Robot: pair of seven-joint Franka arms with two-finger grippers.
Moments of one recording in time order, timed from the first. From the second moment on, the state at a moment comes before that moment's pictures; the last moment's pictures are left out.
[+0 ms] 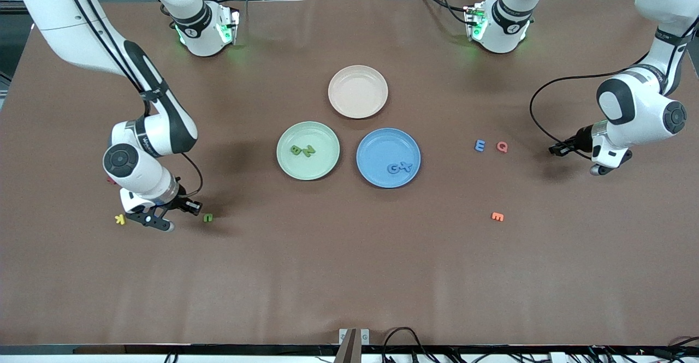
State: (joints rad) left arm 0.26 0.34 0.02 -2.30 -0.19 2.41 -0.07; right arm -0.08 0.55 0.18 -1.95 -0.24 2.56 0.58
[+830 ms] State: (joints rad) left arm 0.23 0.29 -0.18 -2.08 -0.15 2.12 -0.30; right arm 0.28 0.48 0.19 -1.95 -0.10 2.46 0.79
